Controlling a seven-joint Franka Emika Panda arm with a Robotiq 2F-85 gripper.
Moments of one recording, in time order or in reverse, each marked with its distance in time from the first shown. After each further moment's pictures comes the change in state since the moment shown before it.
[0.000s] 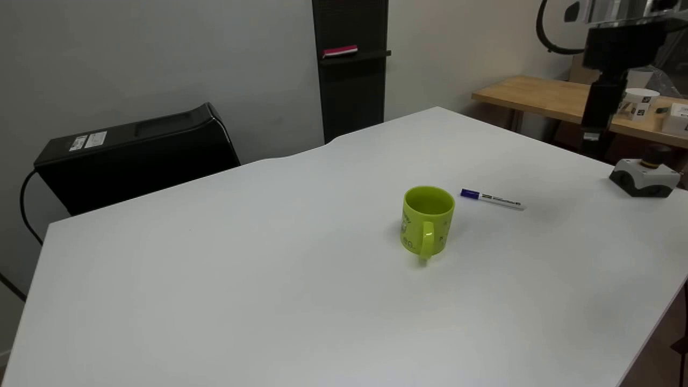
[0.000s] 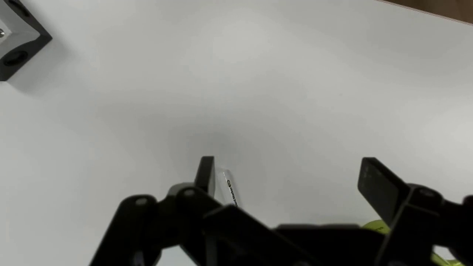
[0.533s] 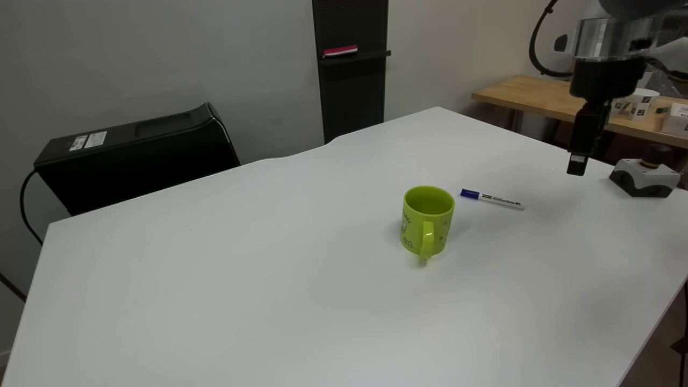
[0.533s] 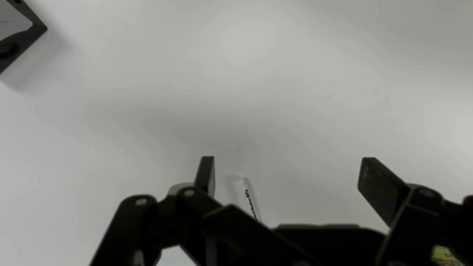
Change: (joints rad) arm -0.037 0.125 0.016 0.027 -0.002 0.112 -0.011
